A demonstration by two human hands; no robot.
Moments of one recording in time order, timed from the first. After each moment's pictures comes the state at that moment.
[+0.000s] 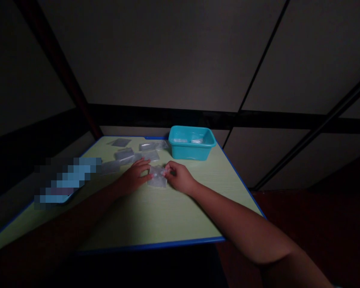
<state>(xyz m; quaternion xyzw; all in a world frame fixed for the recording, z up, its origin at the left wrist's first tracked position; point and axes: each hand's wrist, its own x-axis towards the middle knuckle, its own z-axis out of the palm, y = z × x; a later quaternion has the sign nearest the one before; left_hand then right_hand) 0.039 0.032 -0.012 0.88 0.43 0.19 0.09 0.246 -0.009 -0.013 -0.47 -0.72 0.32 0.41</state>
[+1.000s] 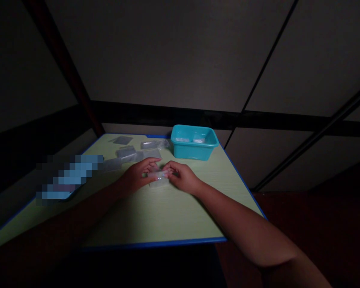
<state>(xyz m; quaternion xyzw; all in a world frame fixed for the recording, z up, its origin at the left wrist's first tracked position) 0.048 0.010 0.006 0.79 0.34 0.35 0.37 0.255 -0.016 -0.003 -0.35 -0.77 0.33 0.41</state>
